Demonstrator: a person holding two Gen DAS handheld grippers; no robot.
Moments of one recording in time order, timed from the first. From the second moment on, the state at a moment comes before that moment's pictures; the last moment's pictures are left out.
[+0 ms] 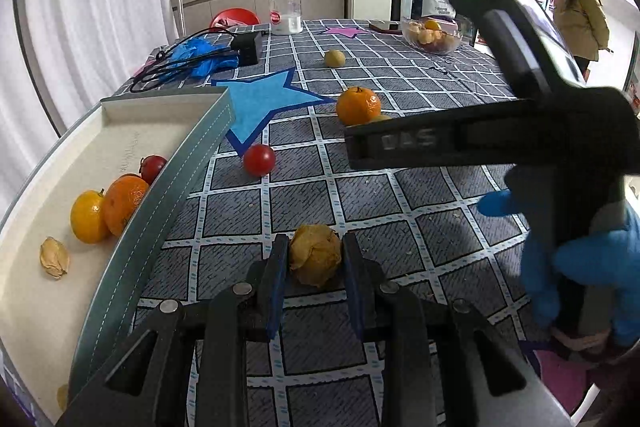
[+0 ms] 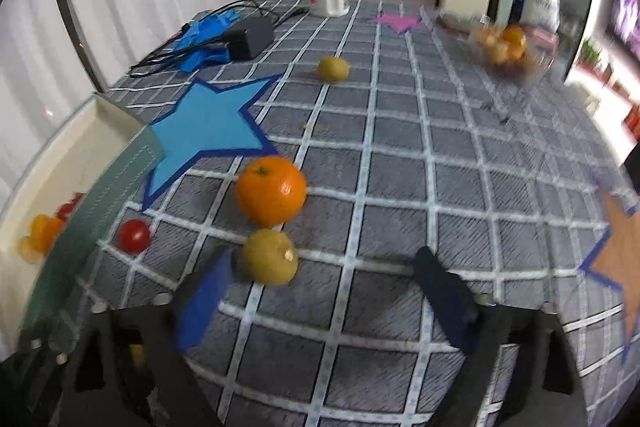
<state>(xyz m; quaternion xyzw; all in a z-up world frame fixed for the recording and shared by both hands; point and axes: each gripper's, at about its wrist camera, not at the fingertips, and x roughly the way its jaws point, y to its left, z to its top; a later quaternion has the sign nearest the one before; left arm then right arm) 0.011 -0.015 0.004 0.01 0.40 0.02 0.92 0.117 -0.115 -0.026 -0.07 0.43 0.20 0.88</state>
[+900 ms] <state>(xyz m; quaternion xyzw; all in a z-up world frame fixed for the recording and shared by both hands) 0.003 -0.011 0.010 -0.02 0.39 0.00 0.92 0.066 -0.167 -0.004 -0.04 0.41 0.22 0.88</state>
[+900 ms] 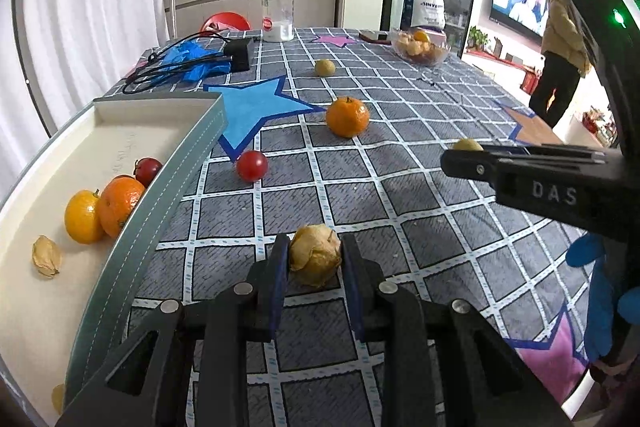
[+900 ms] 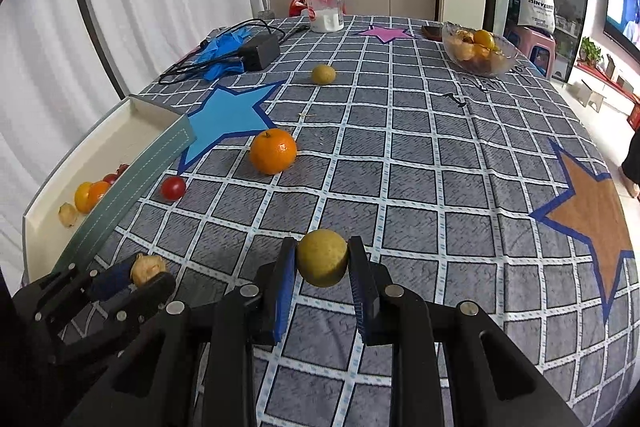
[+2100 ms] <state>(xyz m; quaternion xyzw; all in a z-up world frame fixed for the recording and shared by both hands) -0.053 0.188 0.041 -0.12 0.33 0.17 0.92 0.045 0.044 0.025 -0.10 0.40 0.35 0.84</state>
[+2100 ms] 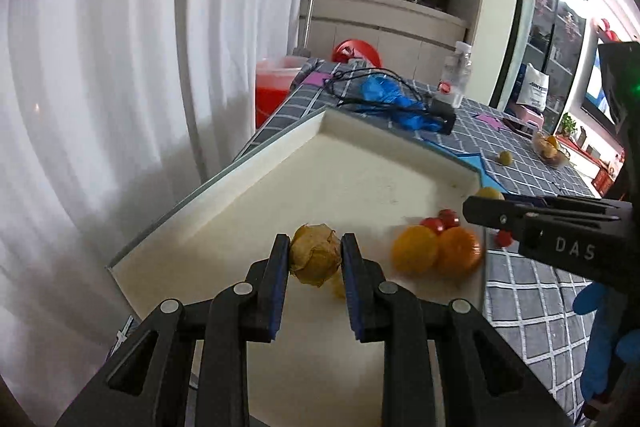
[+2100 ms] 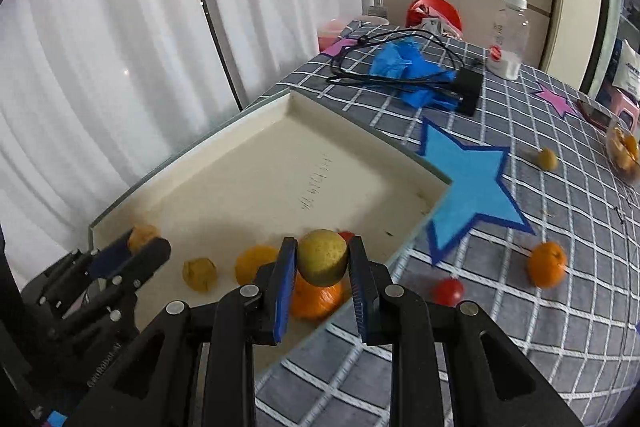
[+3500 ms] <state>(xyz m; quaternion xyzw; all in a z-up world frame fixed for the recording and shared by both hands) -0.011 0.016 0.043 0.02 0.38 0.04 0.92 0.140 -0.081 -0.022 -0.07 0.43 0.20 0.88</state>
